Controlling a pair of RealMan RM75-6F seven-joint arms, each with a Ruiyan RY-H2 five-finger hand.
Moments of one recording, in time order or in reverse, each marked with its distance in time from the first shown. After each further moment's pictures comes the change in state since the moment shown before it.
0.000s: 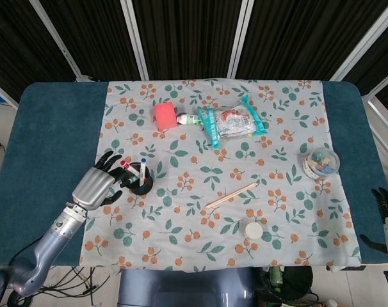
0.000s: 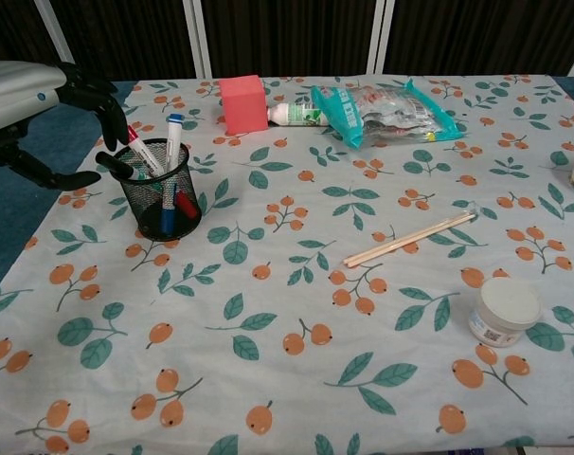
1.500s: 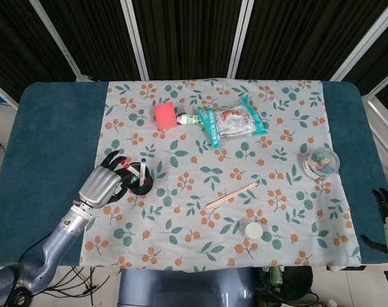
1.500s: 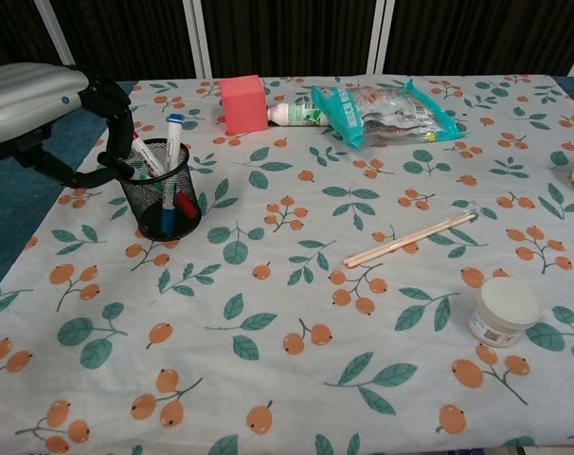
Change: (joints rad) left arm -0.029 -0.054 -0.004 0.035 -0.028 0.011 0.050; right arm 0.004 0.000 0.000 0.005 0.009 -0.017 0.003
